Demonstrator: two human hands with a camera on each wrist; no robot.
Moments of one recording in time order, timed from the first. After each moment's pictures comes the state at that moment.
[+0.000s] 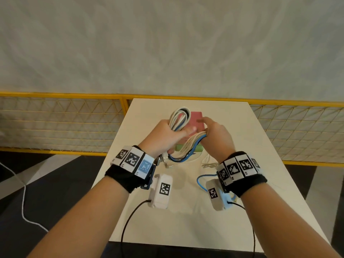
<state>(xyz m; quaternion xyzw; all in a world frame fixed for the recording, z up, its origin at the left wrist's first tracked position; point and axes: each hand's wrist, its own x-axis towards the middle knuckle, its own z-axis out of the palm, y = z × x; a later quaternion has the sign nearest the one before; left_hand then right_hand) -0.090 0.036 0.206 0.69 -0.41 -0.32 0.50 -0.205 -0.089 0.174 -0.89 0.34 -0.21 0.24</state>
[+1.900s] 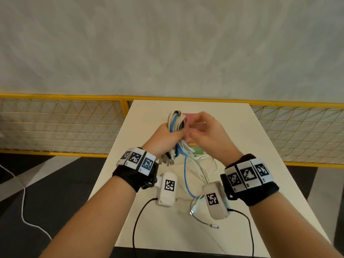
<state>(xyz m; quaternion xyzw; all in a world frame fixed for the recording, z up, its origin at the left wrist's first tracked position) -0.074 0.021 0.191 0.70 -0.38 -0.31 0.52 -0.196 -0.069 0.203 -0.81 0.24 -0.26 0.48</state>
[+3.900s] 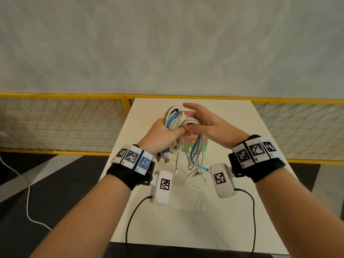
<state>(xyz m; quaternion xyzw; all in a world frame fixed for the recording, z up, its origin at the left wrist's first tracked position) -0.069 0.036 0.201 0.72 -0.39 -0.27 0.50 -0.189 -0.097 0.209 -0.82 0.11 -0.11 0.55</state>
